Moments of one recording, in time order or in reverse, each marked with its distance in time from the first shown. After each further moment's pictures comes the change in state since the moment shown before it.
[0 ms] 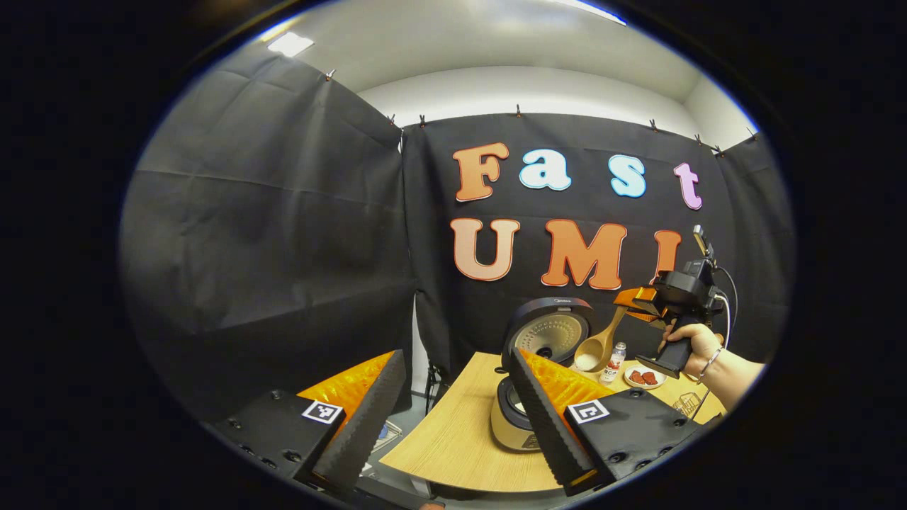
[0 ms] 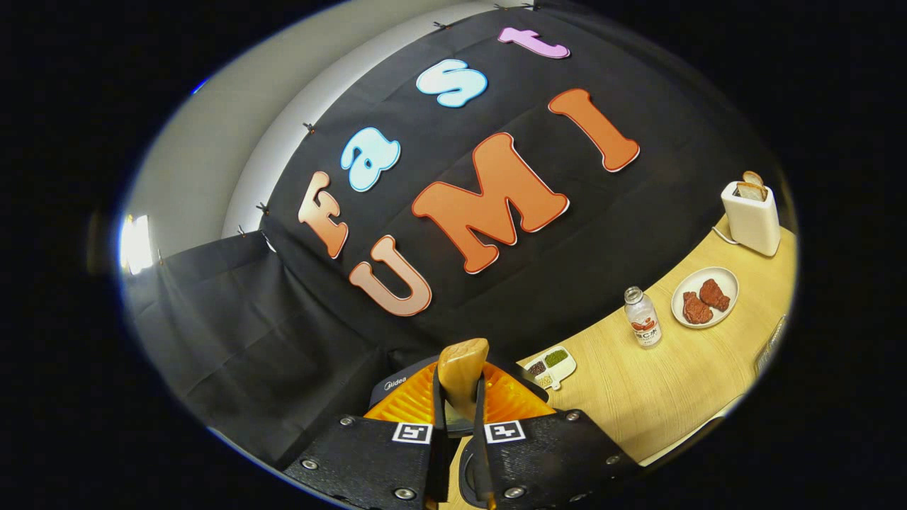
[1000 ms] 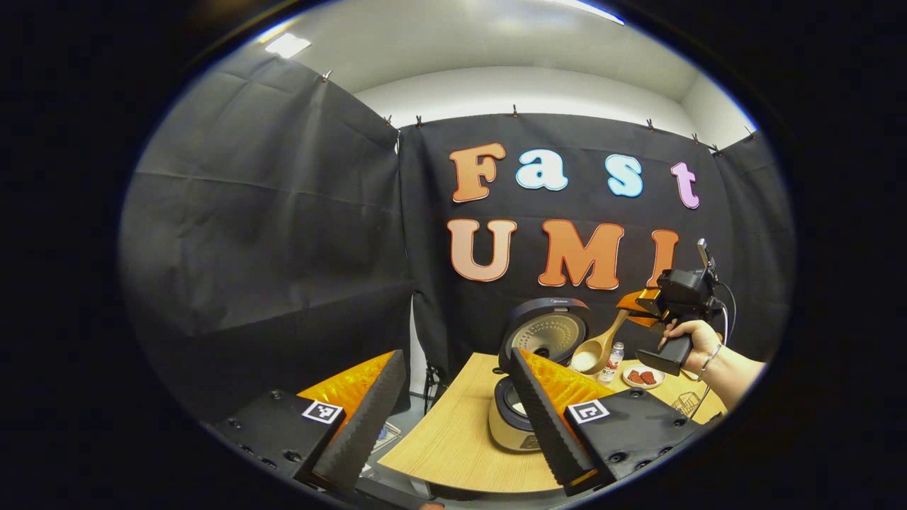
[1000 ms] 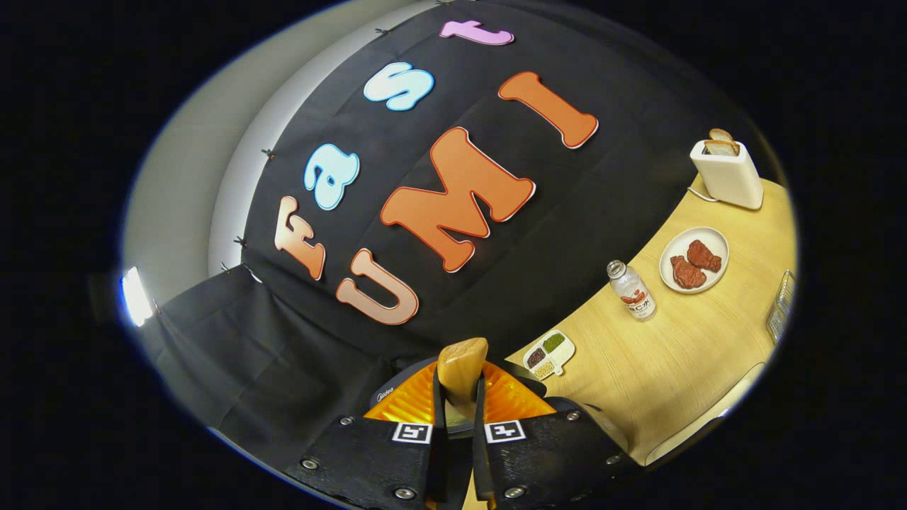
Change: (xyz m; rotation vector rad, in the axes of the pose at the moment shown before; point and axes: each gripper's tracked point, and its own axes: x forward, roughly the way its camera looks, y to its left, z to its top) left arm 0.001 -0.005 0.001 0.007 -0.004 -0.009; right arm 0.002 -0.020 0.004 0.180 0.025 -0.056
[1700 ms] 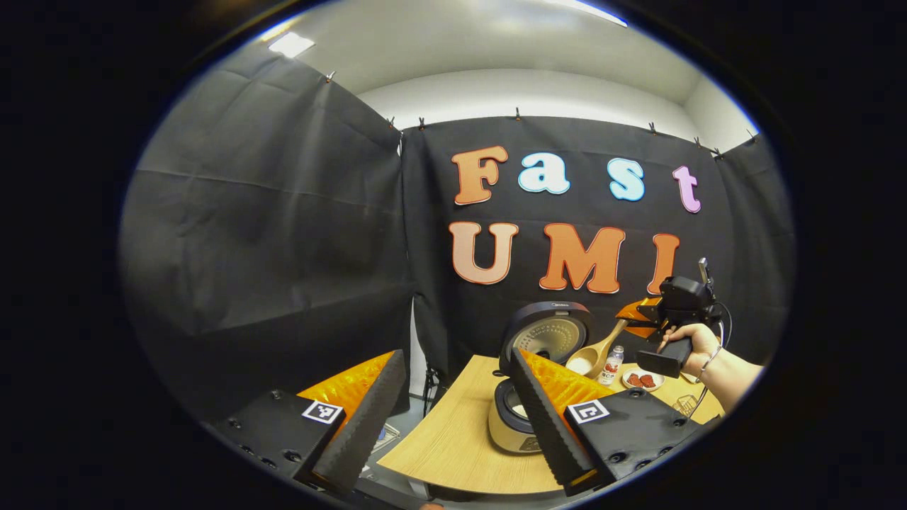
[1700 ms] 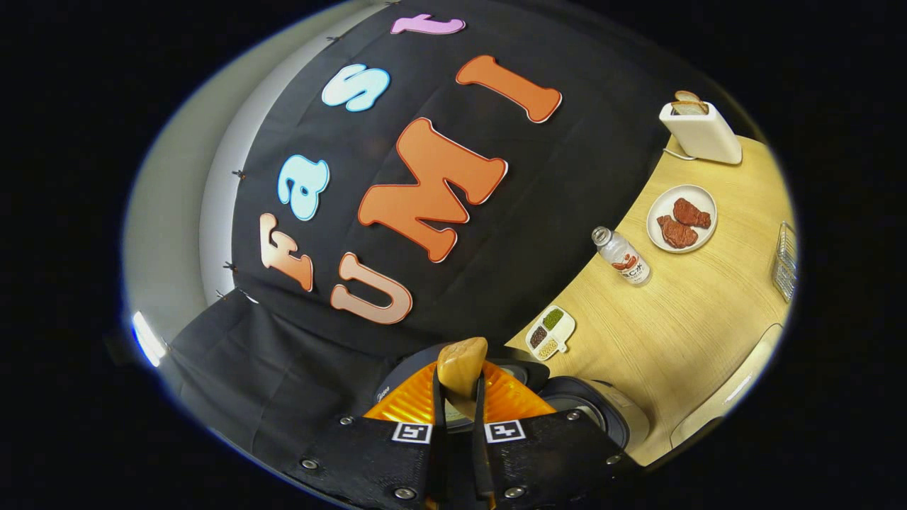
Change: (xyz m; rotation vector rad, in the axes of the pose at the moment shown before) left arm -0.002 0.004 0.003 -0.009 -0.010 0.003; right arm -0.001 -0.012 -0.010 0.164 0.059 -0.033
